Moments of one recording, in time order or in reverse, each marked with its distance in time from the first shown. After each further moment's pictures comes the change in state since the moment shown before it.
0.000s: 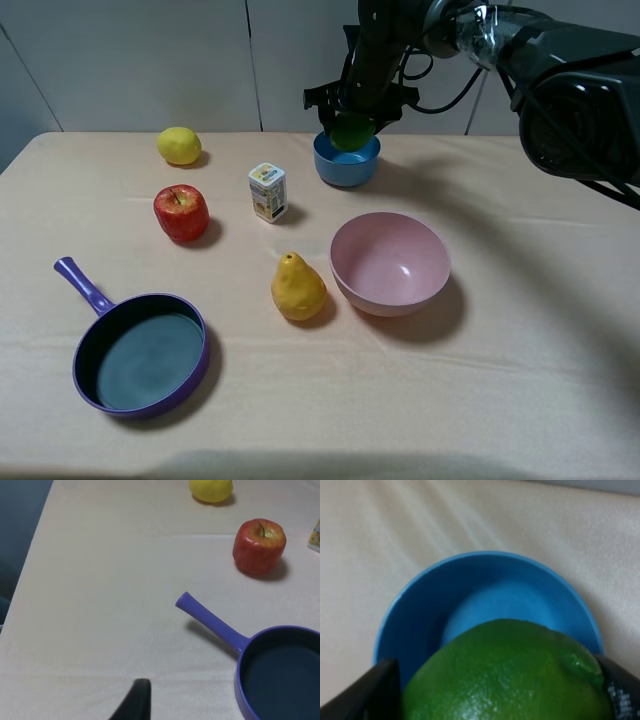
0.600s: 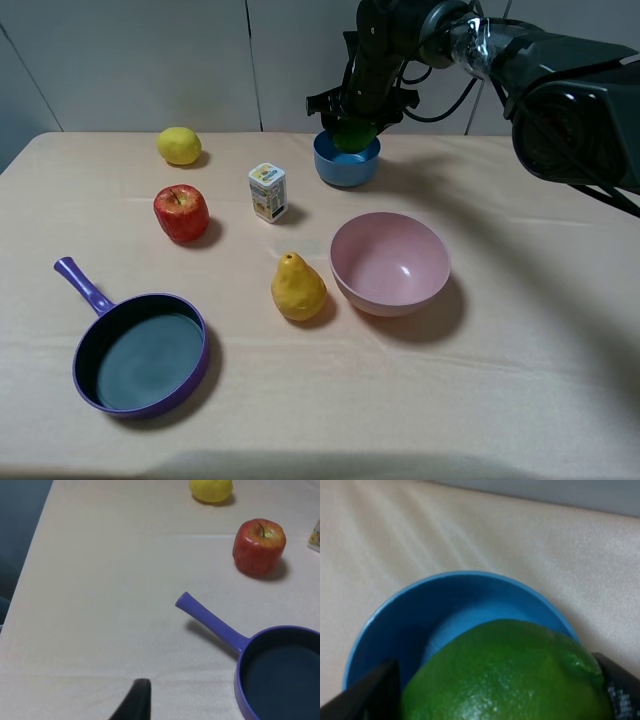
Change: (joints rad) left arm 0.000 0.000 0.000 0.000 0.000 0.000; right arm -0.003 0.023 0.000 -0.044 -0.045 0.000
